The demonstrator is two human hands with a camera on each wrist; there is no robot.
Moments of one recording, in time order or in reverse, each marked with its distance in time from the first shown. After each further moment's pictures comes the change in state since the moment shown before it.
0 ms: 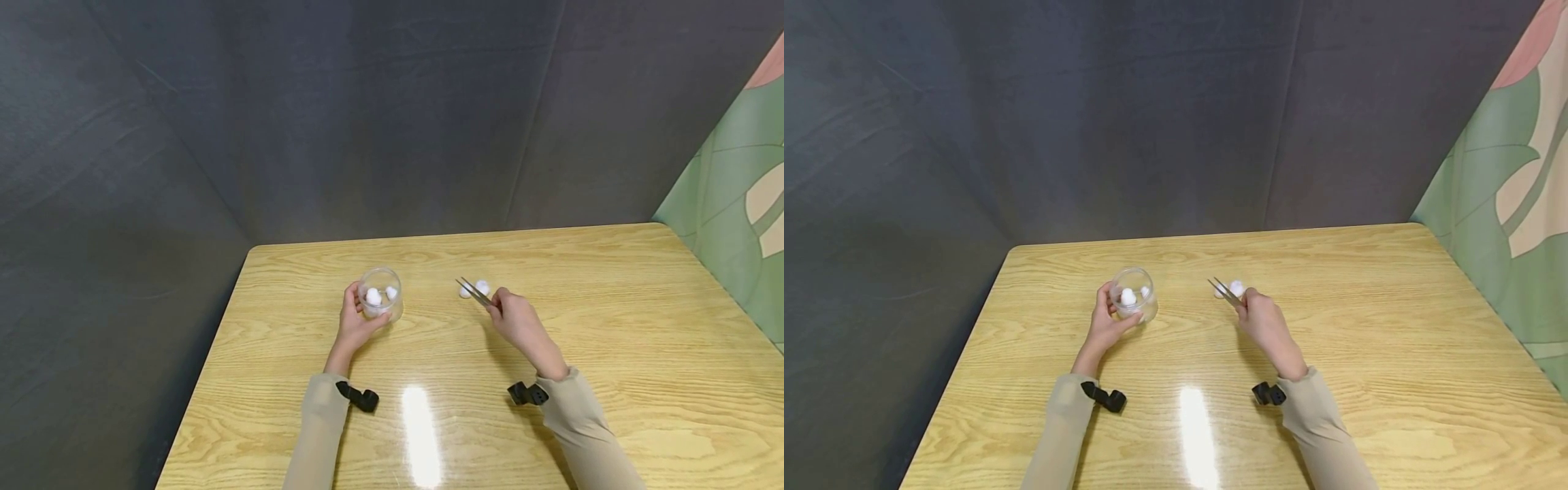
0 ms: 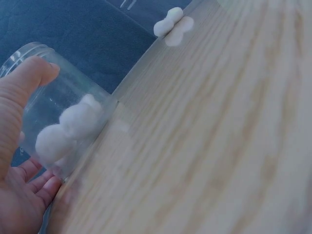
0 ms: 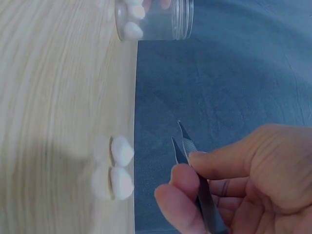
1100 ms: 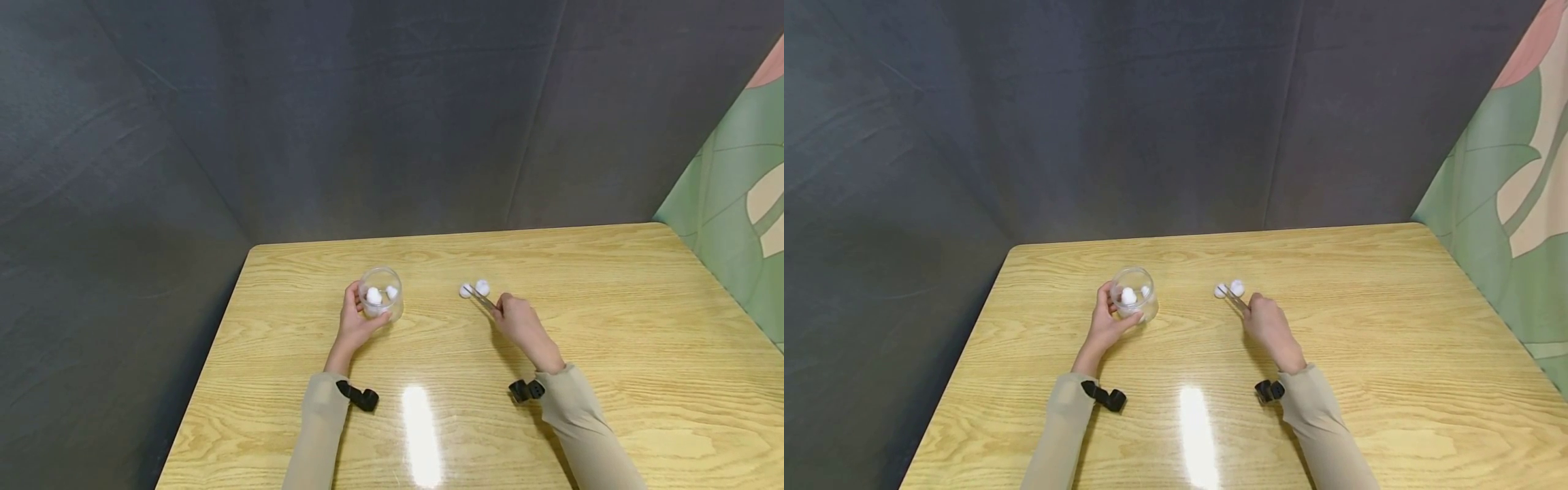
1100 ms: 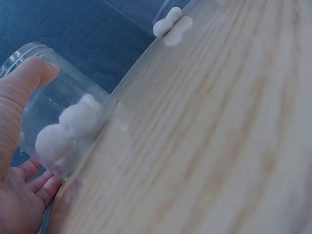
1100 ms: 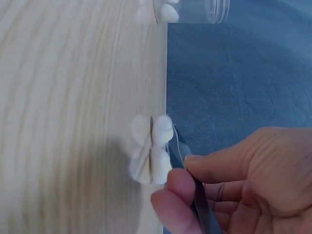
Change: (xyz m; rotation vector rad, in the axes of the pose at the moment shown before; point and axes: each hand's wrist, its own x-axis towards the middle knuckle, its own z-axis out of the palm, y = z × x) left_hand 0.001 -0.004 -0.001 -0.002 -0.011 0.001; right_hand 0.004 0.020 0.011 -0.026 -0.137 0.128
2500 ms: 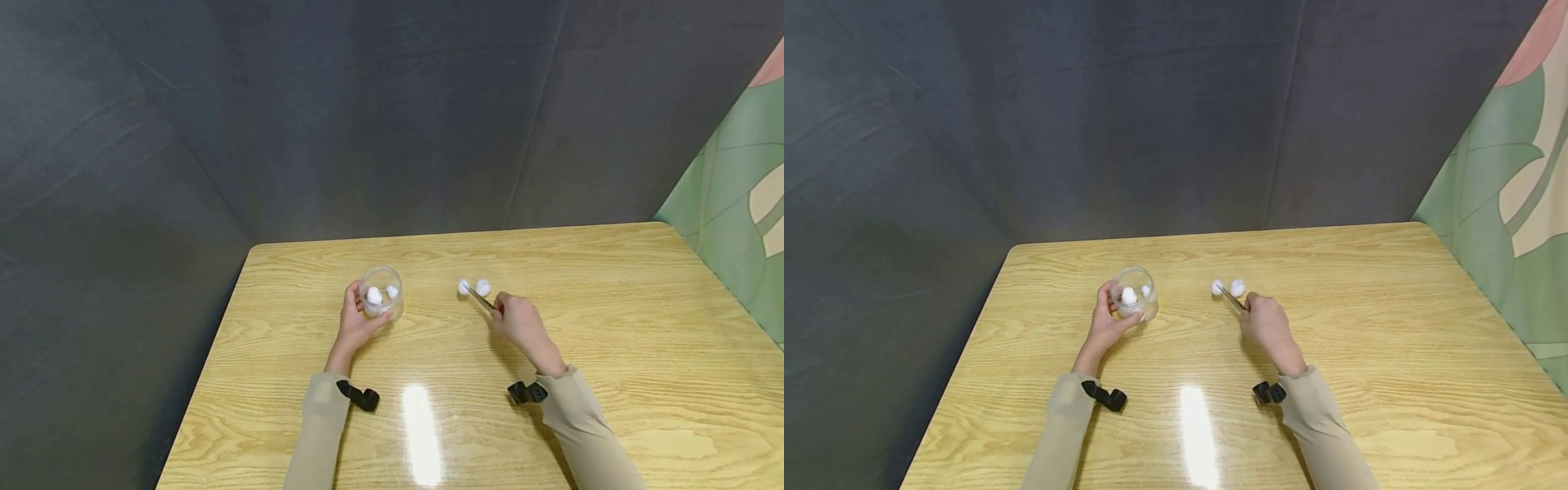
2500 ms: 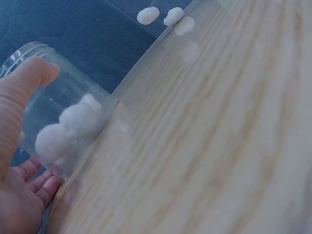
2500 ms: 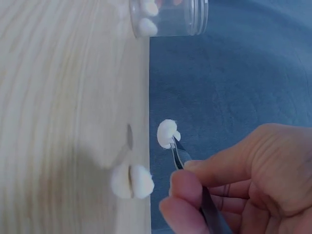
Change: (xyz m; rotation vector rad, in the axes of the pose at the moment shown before) left_hand 0.012 -0.039 0.004 0.006 0.033 -0.022; right_hand -0.006 -0.010 -0.005 -0.035 0.152 -0.121
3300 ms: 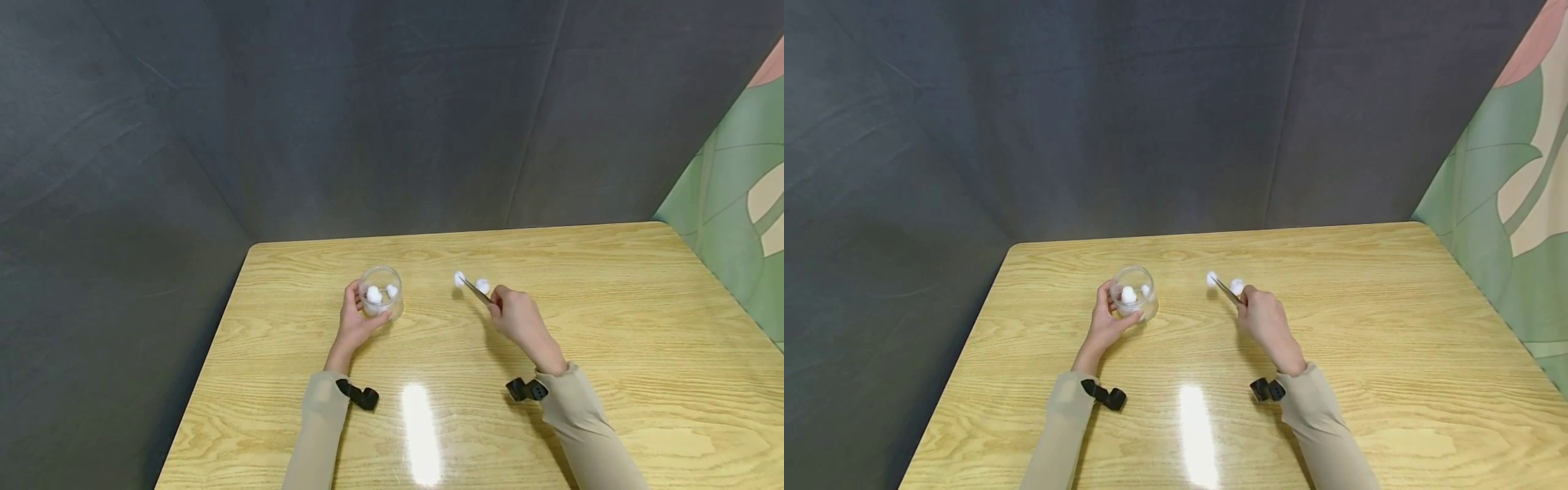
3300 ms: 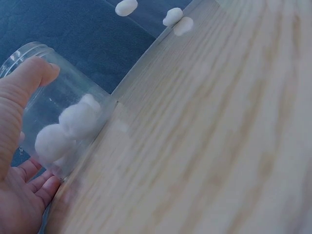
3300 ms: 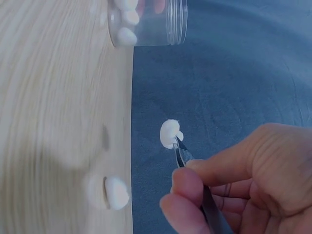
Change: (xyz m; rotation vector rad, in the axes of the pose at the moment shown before) left_hand -0.014 0.041 -0.005 0.002 -0.029 0.003; right_hand 0.002 -0.012 -0.009 0.030 0.031 -0.034
